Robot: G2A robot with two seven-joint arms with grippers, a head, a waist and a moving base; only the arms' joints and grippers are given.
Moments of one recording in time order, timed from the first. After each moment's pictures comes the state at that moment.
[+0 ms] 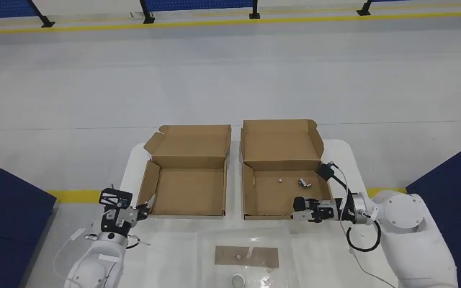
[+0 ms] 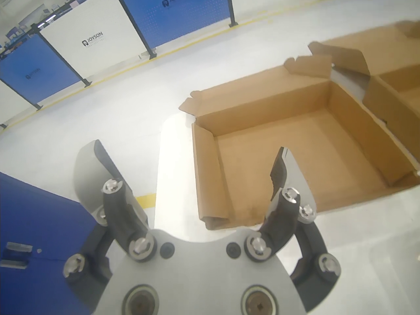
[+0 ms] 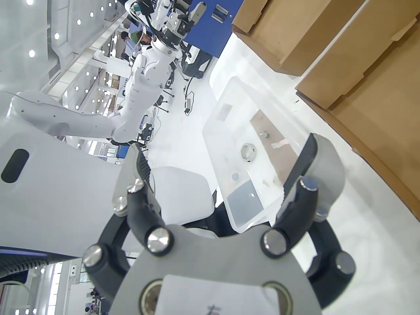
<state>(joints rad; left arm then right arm) 1.79 -1.14 -1.57 -1.92 1.51 -0.05 -0.12 -1.37 -1.04 1.57 -1.67 0.16 -0.37 1.45</state>
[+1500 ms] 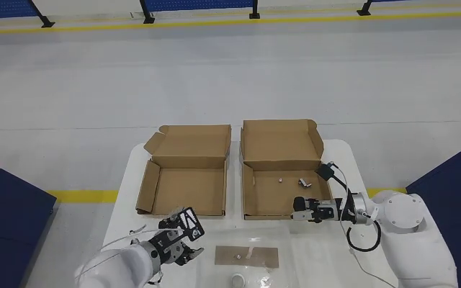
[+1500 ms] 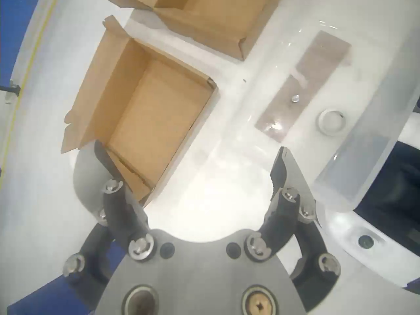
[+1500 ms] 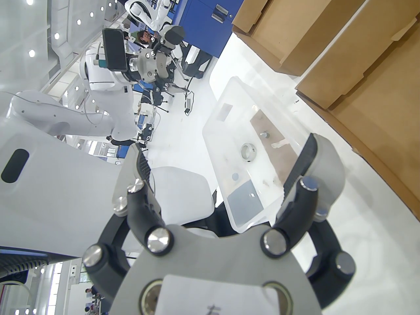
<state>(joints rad) 1.71 -1.11 -1.38 -2.35 1.35 -0.65 -1.01 -1.37 -1.04 1.57 -1.67 0.16 -0.37 1.45</state>
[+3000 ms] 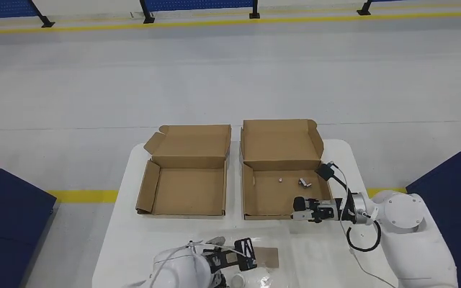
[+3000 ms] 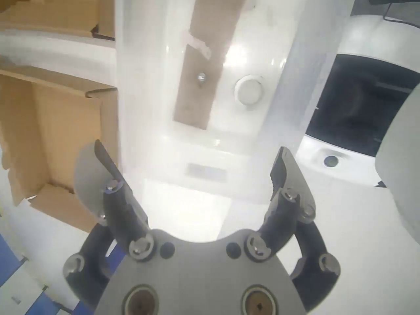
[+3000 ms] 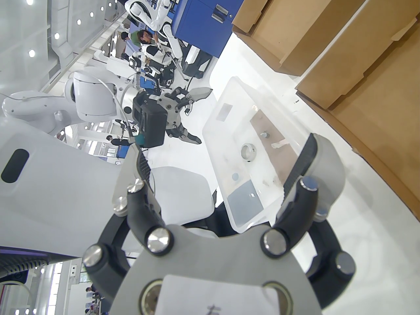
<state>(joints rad) 1.24 -1.03 -0.70 -2.21 1.10 -0.35 -1.47 -1.37 -1.04 1.57 -1.67 0.16 -0.37 1.45</state>
